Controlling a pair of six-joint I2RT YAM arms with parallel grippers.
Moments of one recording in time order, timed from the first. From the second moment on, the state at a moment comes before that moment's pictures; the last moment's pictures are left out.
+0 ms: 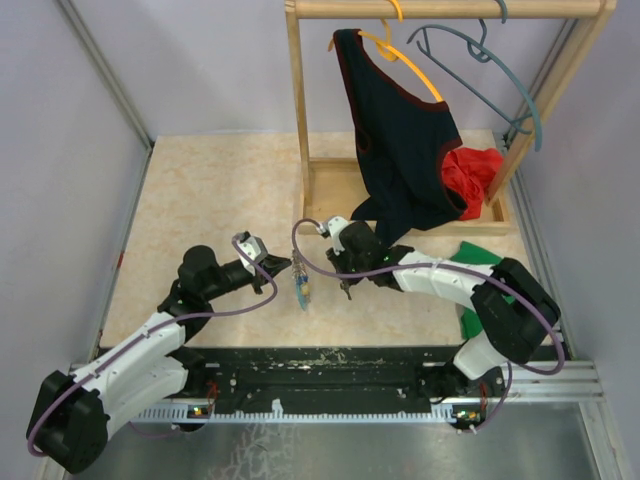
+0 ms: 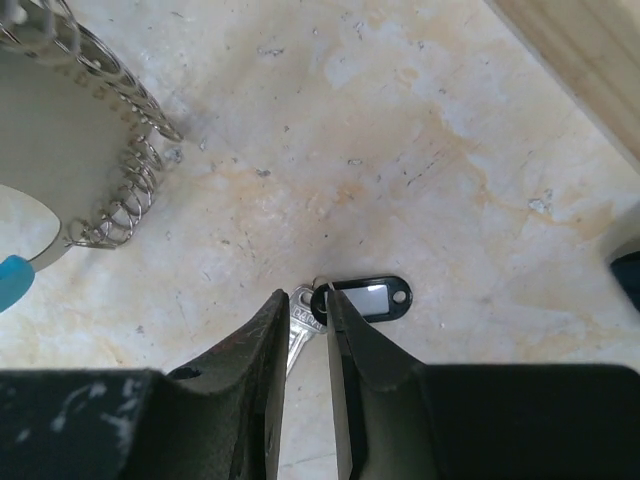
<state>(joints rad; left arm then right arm) -0.52 0.85 0.35 0.40 0.55 0.13 0.80 1.51 0.78 -0.09 -0.01 0.04</state>
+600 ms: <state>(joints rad) -0.52 0.85 0.35 0.40 0.56 0.13 0.75 1.77 1.13 -0.52 -0.05 0.03</state>
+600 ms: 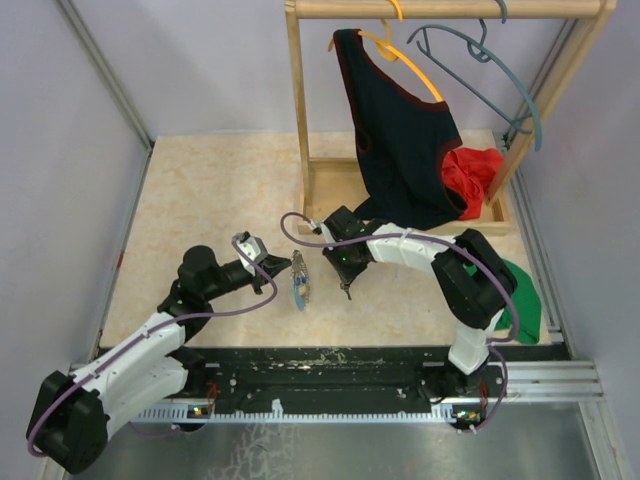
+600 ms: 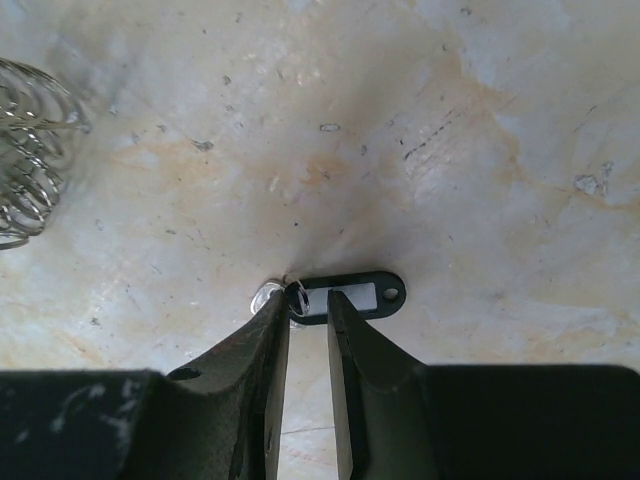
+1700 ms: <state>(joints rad) -0.52 0.85 0.35 0.40 0.57 0.12 0.74 1.43 0.85 -0.23 -0.14 -0.02</state>
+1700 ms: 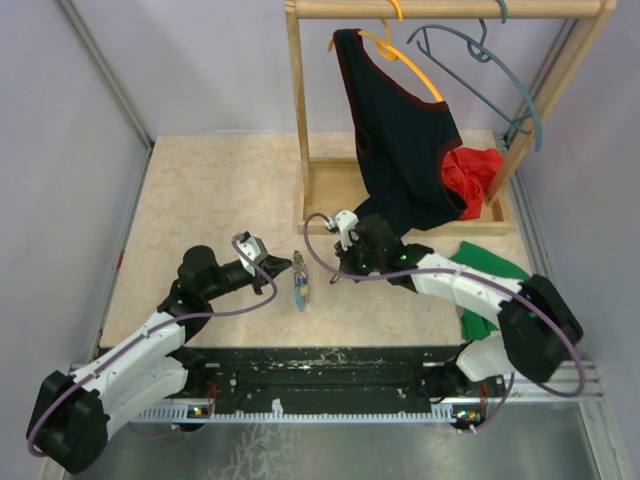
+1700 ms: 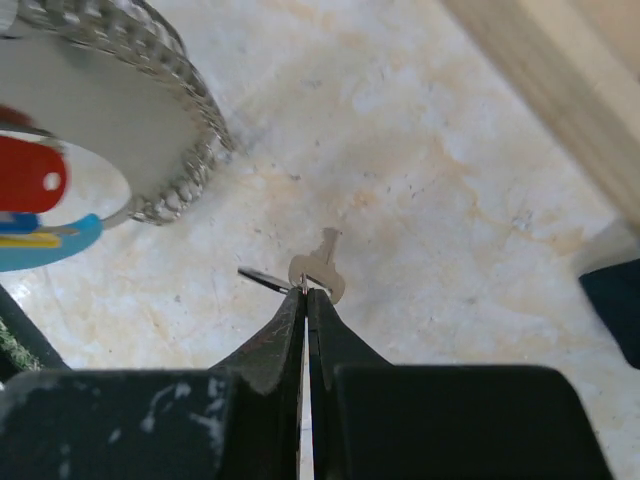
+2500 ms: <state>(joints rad) -0.52 0.95 0.38 0.47 0.78 0.13 0.74 1.05 0.56 0.31 -0.47 -0.21</state>
